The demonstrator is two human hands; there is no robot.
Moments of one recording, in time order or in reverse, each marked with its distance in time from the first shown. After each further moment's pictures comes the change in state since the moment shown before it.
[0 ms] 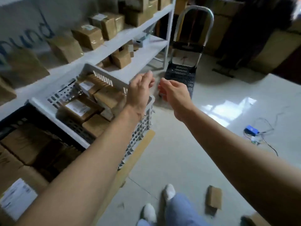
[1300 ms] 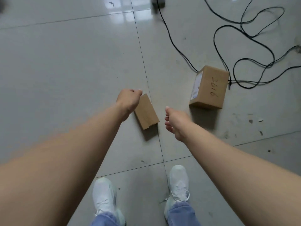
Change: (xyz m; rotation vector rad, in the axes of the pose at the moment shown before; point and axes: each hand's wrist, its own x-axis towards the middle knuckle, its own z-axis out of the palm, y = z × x) left_hand -0.212 -0.746 0.421 0.895 -0.812 -0.632; right_hand -0.159 0.746 -0.465 0.372 0.732 1.187
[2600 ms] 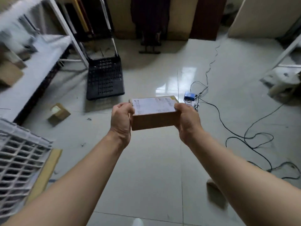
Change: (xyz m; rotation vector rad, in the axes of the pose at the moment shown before) left_hand -0.363 0.201 -0.330 -0.912 0.306 0.386; right_hand -0.463 -0.218 0.047 0.329 -0.297 -0.699
